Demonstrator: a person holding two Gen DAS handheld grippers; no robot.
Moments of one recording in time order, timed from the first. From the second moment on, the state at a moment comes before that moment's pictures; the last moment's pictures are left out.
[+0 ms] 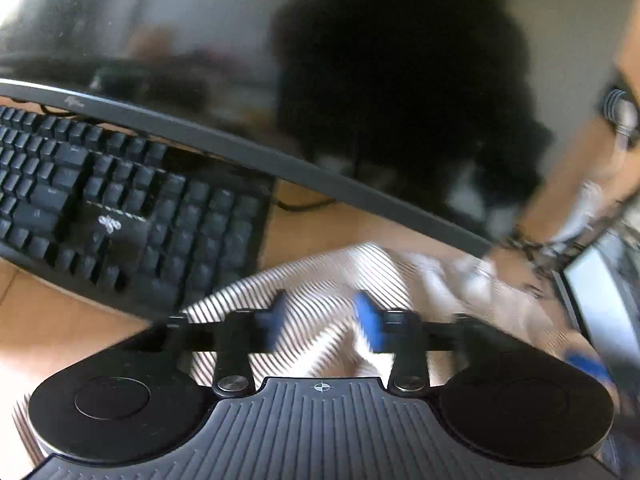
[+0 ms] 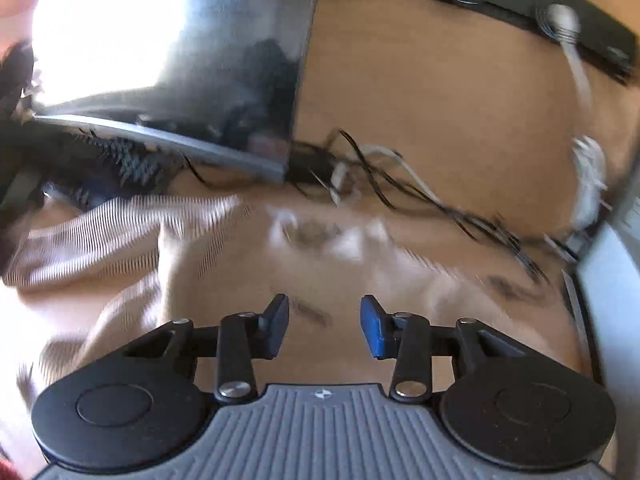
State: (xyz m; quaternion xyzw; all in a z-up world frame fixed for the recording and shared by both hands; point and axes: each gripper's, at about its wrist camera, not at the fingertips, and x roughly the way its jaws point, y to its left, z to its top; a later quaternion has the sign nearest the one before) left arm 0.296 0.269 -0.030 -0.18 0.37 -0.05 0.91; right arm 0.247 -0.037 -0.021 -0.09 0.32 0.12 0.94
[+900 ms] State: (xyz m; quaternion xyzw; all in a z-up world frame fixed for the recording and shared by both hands) left arm 0.183 0.204 -0.068 -0.11 0.52 -0.30 0.79; right arm 0.320 -0.025 -0.066 -0.09 0.30 0.19 0.93
